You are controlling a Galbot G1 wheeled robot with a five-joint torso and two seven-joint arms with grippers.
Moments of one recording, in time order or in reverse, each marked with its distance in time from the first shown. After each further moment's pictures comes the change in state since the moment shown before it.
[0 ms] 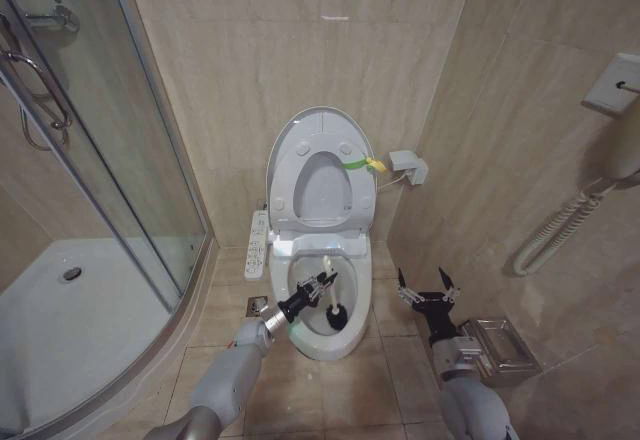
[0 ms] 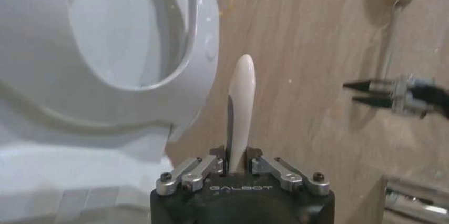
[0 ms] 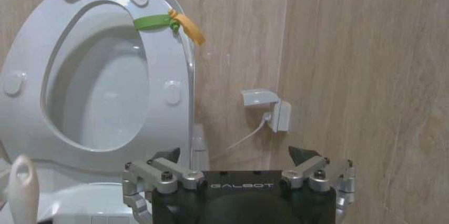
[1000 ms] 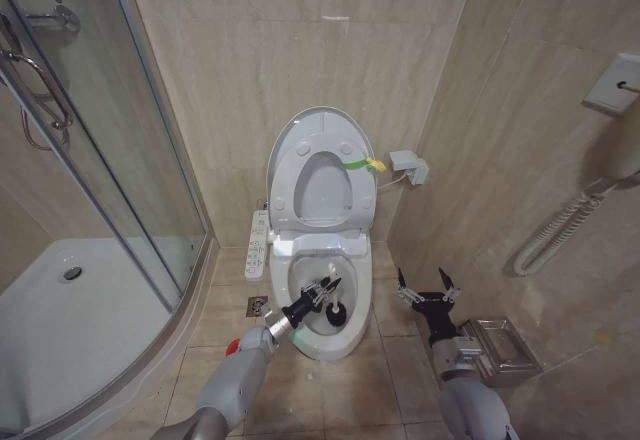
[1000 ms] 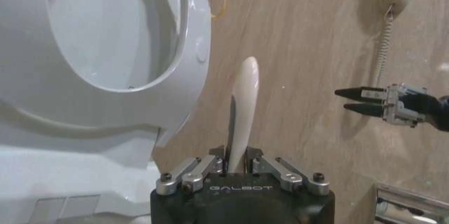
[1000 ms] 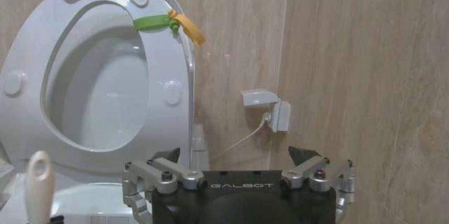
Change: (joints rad) left arm -0.002 -0.019 0.008 -0.012 -0.028 0.012 0.024; right arm 0.000 0.000 0.000 0.000 0.000 0.000 0.000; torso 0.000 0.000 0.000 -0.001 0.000
